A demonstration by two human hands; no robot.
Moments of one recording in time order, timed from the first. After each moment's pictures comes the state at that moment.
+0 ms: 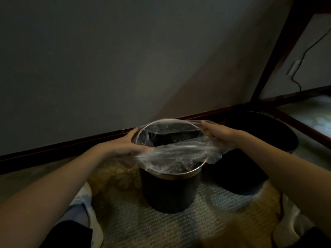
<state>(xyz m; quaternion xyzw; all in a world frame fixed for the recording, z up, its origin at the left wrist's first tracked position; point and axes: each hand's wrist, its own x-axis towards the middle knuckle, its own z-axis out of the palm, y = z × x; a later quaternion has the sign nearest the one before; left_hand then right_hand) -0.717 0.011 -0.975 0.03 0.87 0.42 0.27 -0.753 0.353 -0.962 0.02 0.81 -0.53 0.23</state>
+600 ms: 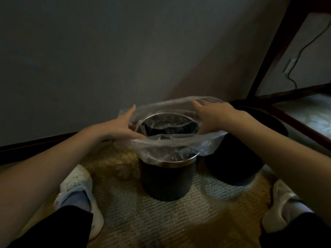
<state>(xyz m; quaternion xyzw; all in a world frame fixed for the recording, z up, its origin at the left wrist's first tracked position) -0.700 0.009 -0.933 0.07 0.92 0.34 0.19 -0.702 0.311 -0.876 -0.15 0.98 0.12 0.07</state>
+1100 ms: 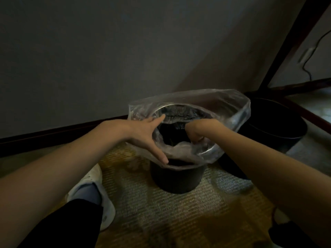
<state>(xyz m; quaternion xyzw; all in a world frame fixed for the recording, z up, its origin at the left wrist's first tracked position) -0.665 0.035 -0.918 0.16 0.94 0.09 0.29 -0.730 0.240 -0.965 -0.15 0.94 0.17 0.25</state>
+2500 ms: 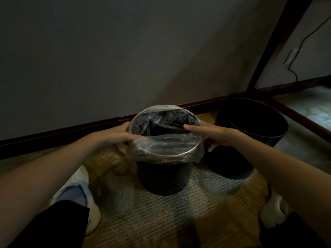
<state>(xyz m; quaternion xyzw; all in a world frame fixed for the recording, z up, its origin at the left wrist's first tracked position) -0.694 0.015 -0.980 0.02 0.86 0.44 0.26 -0.704 0.349 -0.971 0.00 0.85 -0.44 0.29</state>
